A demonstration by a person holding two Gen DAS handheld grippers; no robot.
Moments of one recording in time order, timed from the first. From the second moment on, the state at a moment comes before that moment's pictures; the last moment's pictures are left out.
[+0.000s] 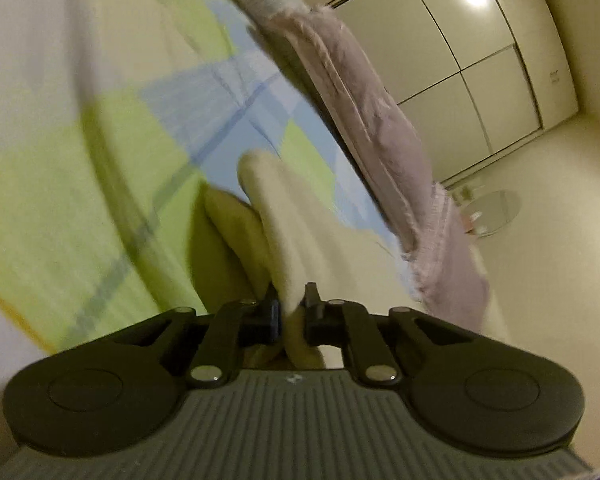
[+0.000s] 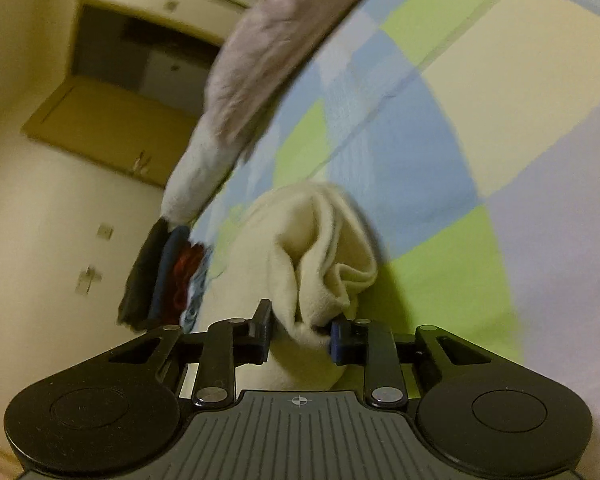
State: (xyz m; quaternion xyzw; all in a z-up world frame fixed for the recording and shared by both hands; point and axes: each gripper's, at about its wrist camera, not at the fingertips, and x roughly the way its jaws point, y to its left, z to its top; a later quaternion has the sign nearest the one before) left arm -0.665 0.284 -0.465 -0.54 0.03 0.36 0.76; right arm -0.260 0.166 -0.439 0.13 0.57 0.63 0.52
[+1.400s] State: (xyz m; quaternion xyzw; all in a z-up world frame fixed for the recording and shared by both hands) left arm -0.718 0.232 -0.430 -0.48 0.00 0.32 0.82; right arm -0.257 0.163 -0.411 0.07 0.48 0.67 0.56
